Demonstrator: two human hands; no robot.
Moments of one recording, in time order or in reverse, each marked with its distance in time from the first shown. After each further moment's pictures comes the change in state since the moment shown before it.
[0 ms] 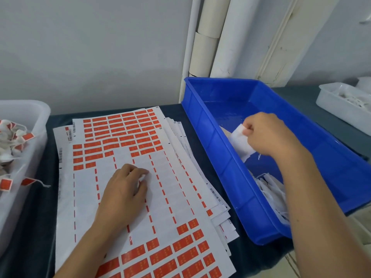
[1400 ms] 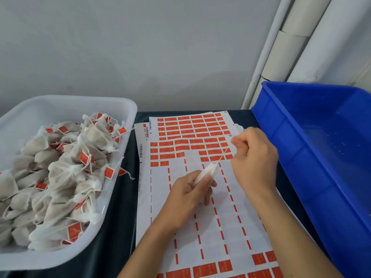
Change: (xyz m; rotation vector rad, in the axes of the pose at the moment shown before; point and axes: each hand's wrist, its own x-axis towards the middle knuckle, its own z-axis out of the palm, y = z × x) left_hand 0.003 -0.021 -0.023 -0.683 -0.130 -0.165; right_hand -0.025 -0.193 0.112 0.757 0.414 -0.252
